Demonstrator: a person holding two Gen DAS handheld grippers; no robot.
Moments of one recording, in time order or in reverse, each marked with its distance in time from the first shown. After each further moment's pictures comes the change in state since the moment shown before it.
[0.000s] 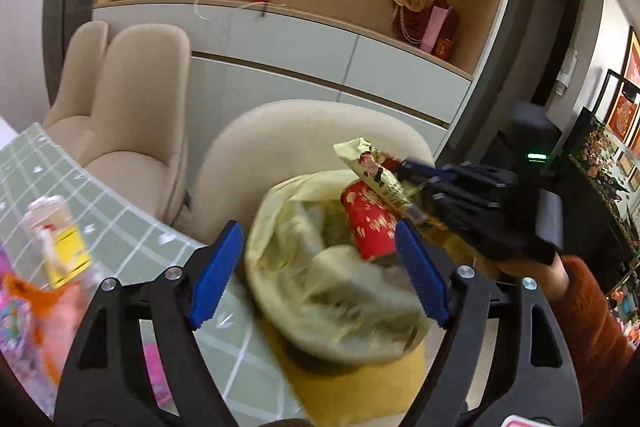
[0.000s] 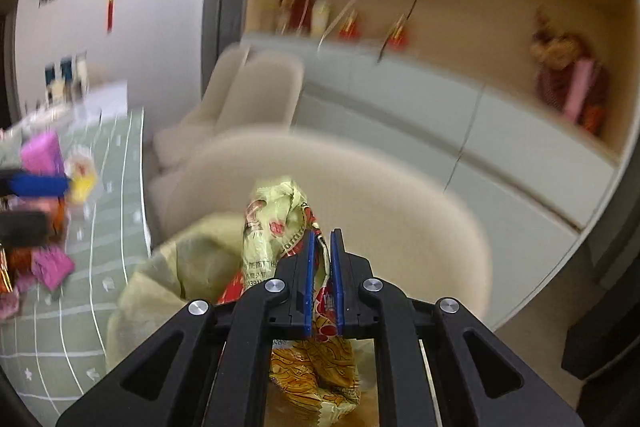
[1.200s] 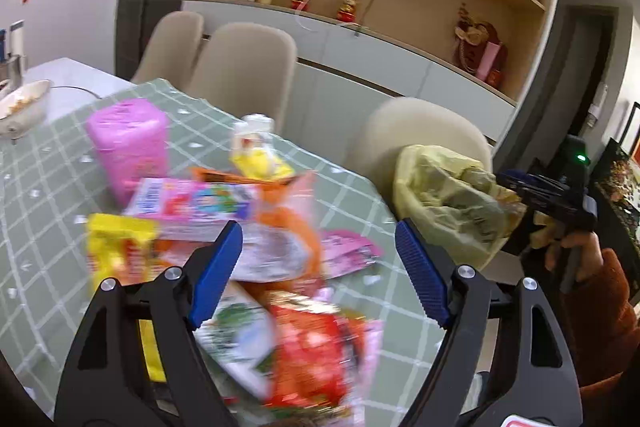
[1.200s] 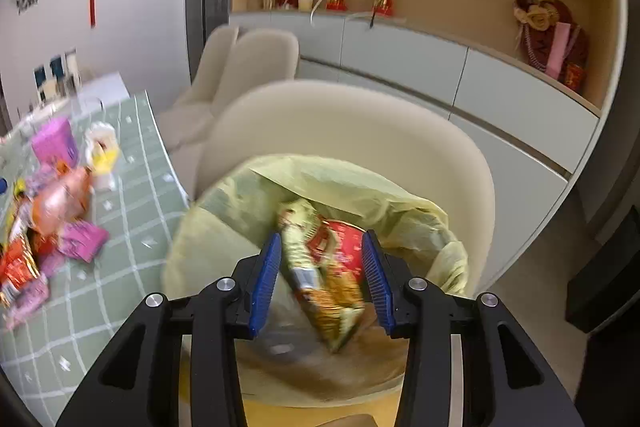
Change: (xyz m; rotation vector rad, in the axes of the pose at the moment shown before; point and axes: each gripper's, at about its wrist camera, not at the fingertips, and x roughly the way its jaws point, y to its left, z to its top) left arm -0.152 0.141 -0.093 -0.117 -0.078 0.161; right arm -0.077 0.044 -0.046 0.124 -0.056 -0.085
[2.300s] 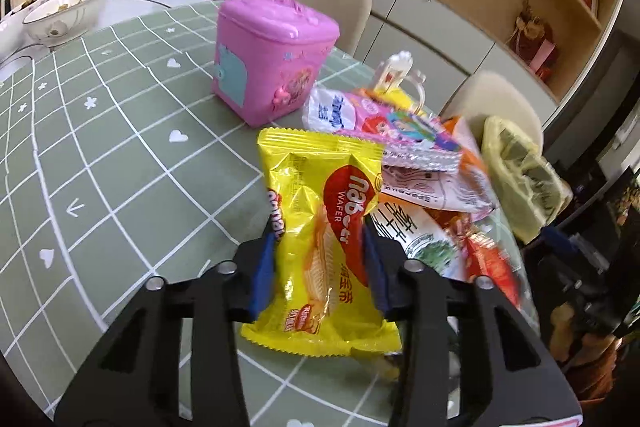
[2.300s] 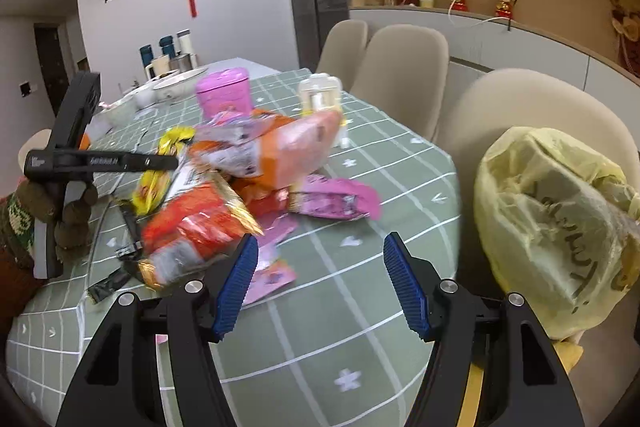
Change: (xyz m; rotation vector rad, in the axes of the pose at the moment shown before) left arm 0.005 0.133 -0.036 -0.157 0.190 0.030; right arm -0.032 0.214 -0.059 -0.073 0.041 0.365
